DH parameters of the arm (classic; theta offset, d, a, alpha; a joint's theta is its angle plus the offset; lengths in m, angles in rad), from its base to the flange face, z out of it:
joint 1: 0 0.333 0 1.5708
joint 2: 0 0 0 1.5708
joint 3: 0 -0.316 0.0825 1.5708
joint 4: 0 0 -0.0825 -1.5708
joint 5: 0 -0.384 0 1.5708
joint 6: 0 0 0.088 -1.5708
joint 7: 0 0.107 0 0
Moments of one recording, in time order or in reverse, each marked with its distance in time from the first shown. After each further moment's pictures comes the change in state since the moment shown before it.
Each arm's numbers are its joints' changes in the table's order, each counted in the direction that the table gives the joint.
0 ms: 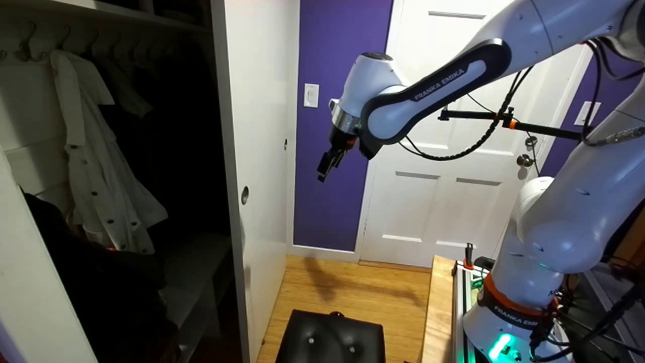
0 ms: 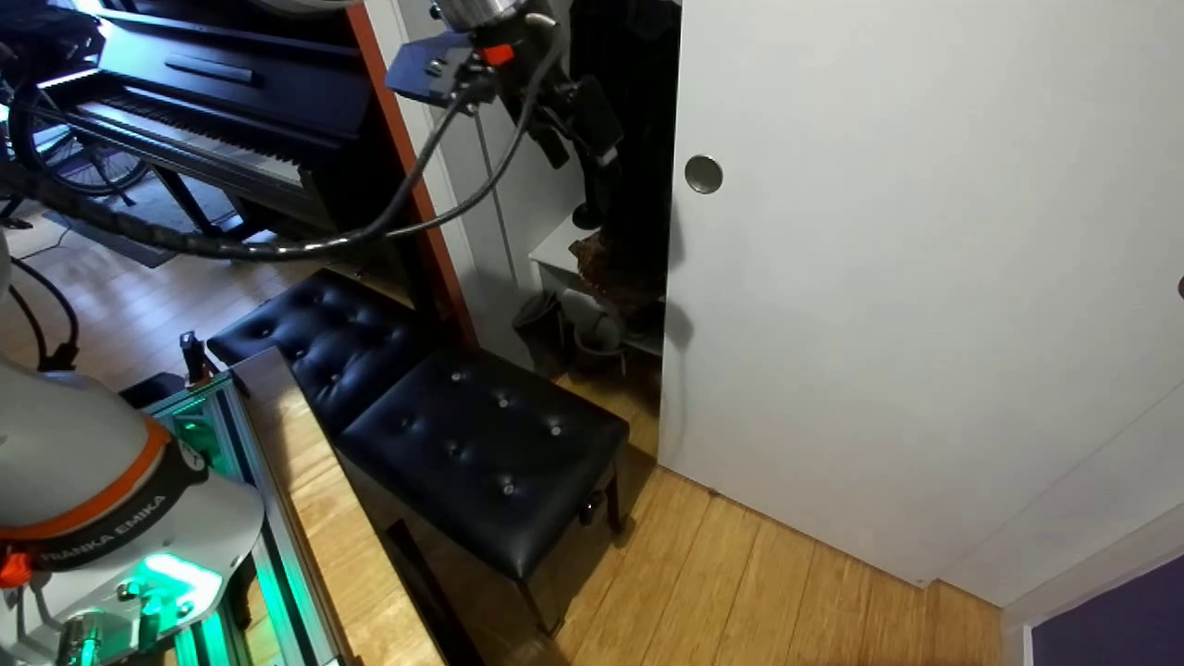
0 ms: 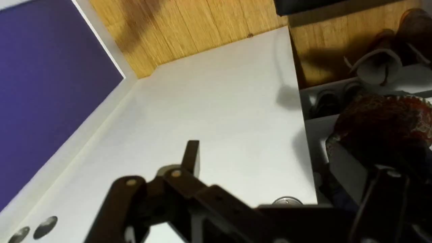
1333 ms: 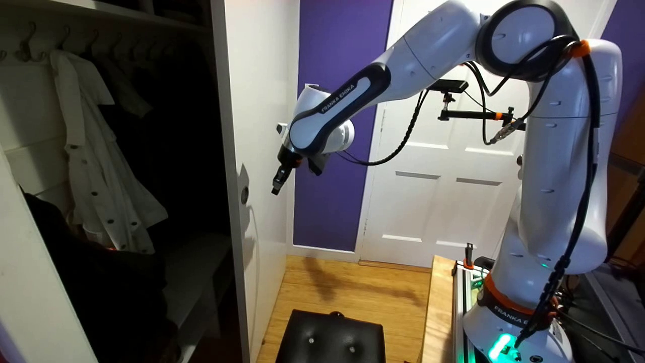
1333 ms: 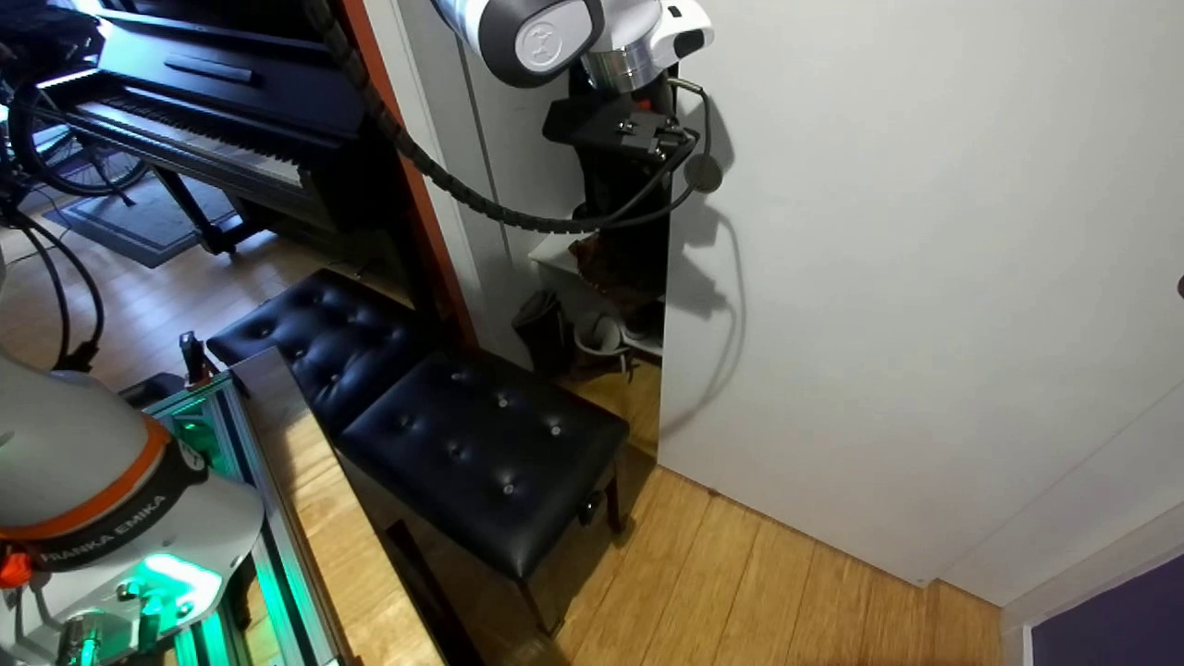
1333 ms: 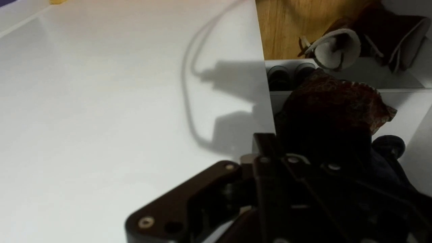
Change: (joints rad) arm 0.052 -0.535 -0.018 -0.398 -0.398 -0.156 -0.531
